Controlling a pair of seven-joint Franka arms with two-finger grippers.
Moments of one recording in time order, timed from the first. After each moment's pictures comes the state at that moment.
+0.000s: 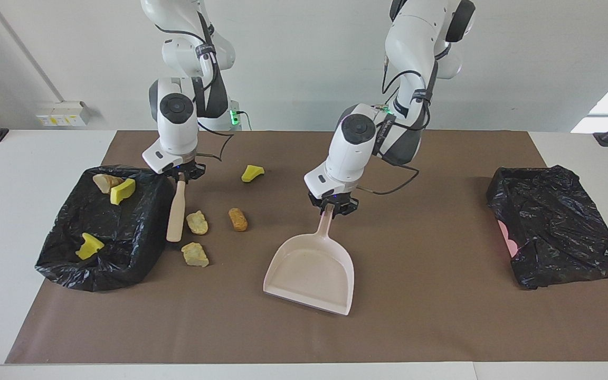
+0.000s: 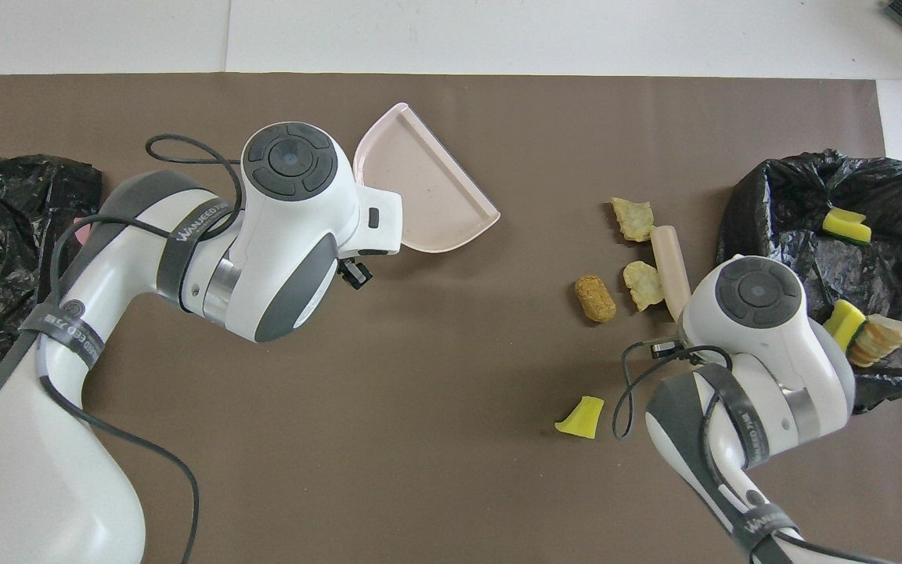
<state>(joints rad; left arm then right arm) -0.45 0.36 -0.06 -1.60 0.10 1.90 0.42 0.05 0.02 0.15 -2.26 -0.26 2.08 0.24</state>
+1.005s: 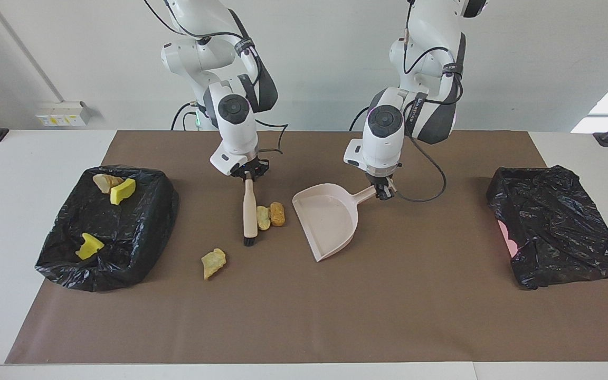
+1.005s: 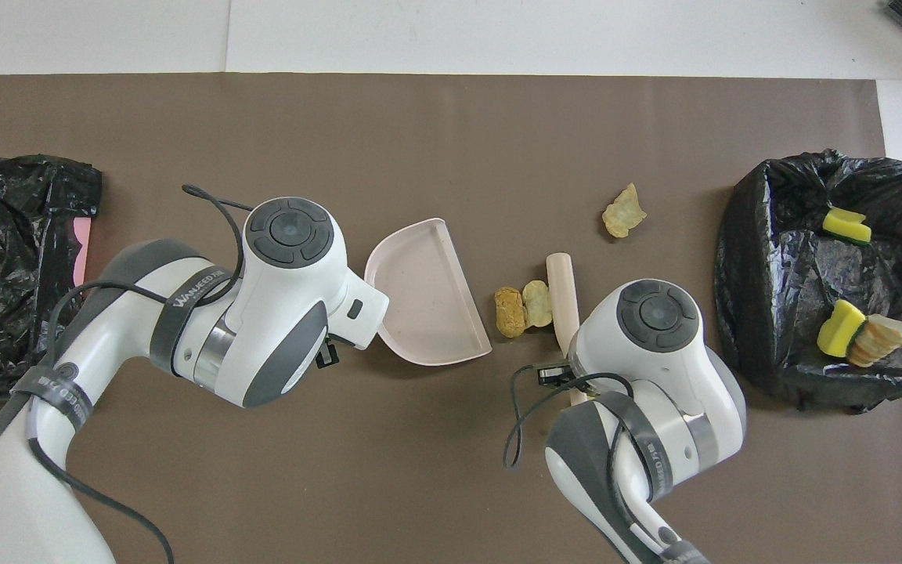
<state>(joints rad) -0.45 0.21 -0.07 -1.89 0.07 1.89 0.73 0.29 0.05 0.15 -2.21 0.08 2.08 0.36</state>
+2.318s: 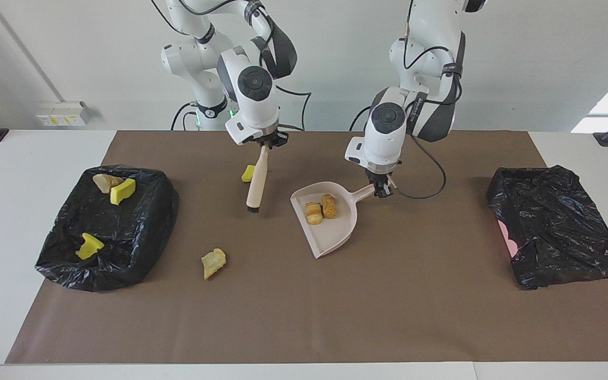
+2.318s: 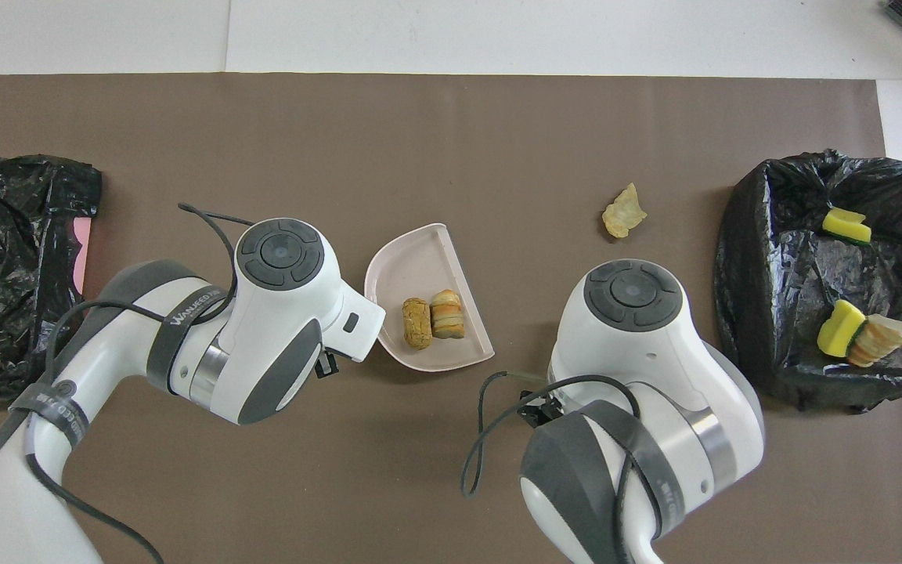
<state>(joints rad) -0.45 0.17 -0.07 -1.97 0.06 1.95 0.73 0.36 -0.02 0.14 -2.03 0.15 1.59 0.78</state>
